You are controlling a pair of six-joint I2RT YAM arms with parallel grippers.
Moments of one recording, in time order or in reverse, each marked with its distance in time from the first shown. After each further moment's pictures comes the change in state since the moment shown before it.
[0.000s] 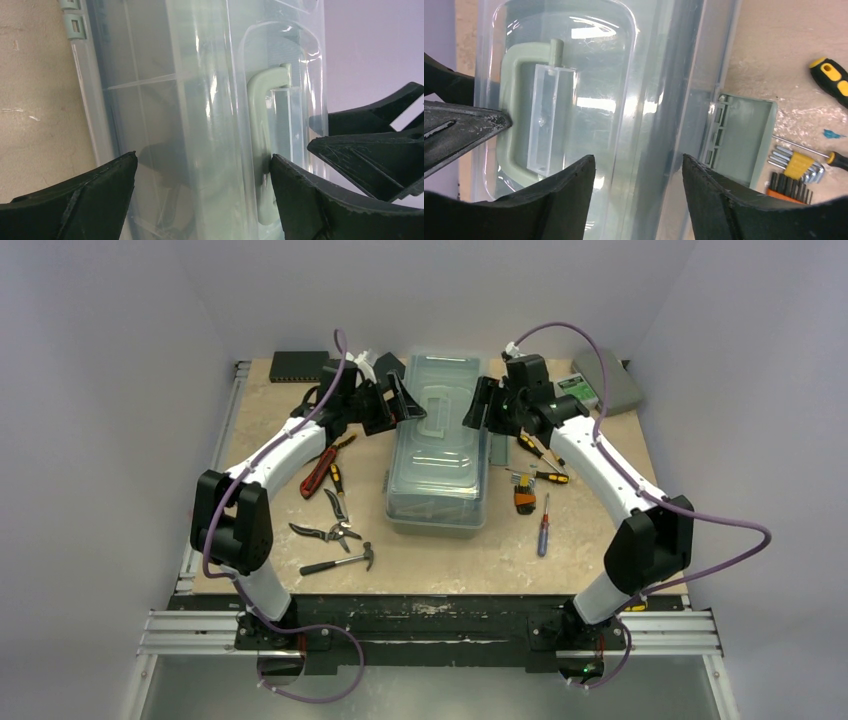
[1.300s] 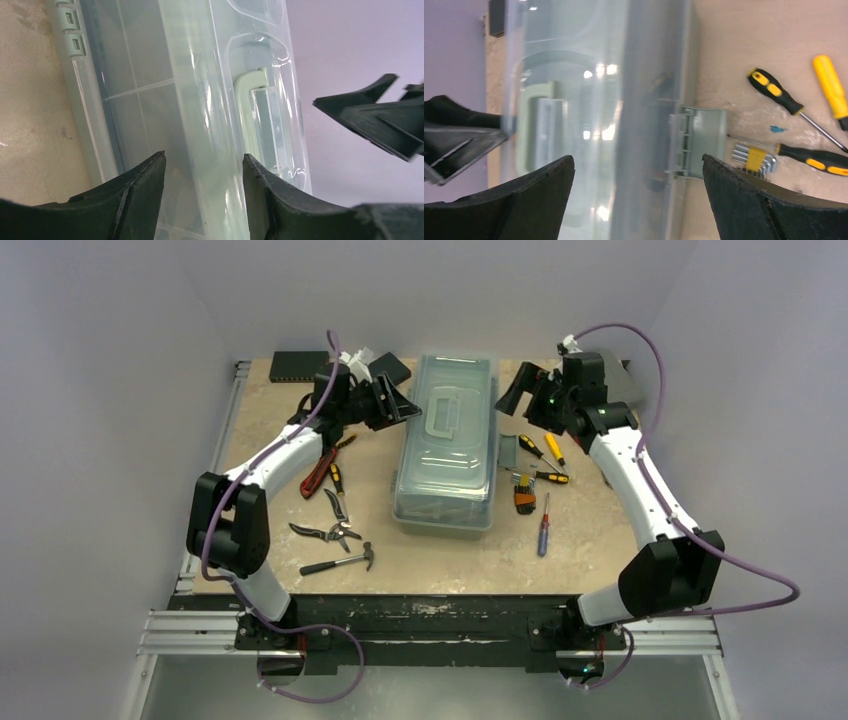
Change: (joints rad) left arm 0.014 -0.022 -0.080 0.176 0.072 -0.046; right arm -0.151 -0.135 -0.008 -0.026 -0.049 0.015
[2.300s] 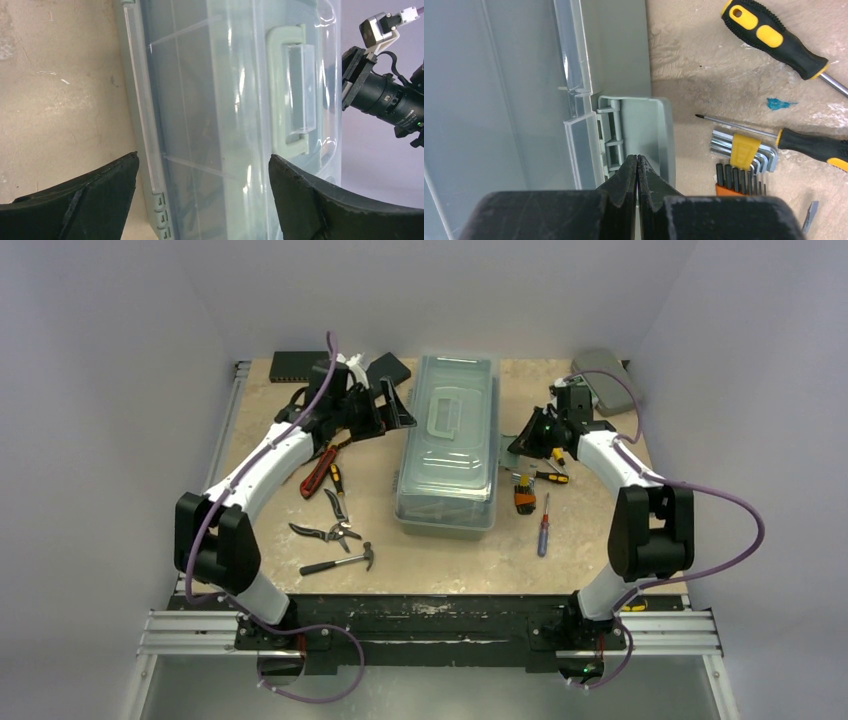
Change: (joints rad) left arm 0.003 -0.102 0.046 -0.325 -0.096 0.116; right arm -0.156 0.175 -0.278 0.191 -0.178 0.023
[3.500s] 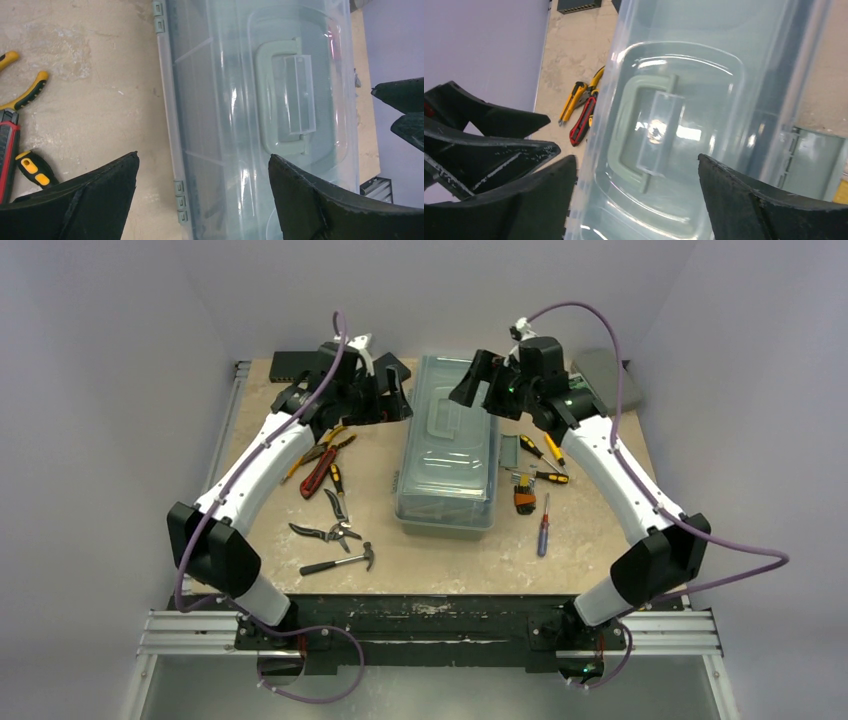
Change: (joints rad) left arm -0.105 -0.001 0.279 -0.312 -0.294 0.151; right arm 0.294 -0.125 0.372 -0.146 0.164 0.027
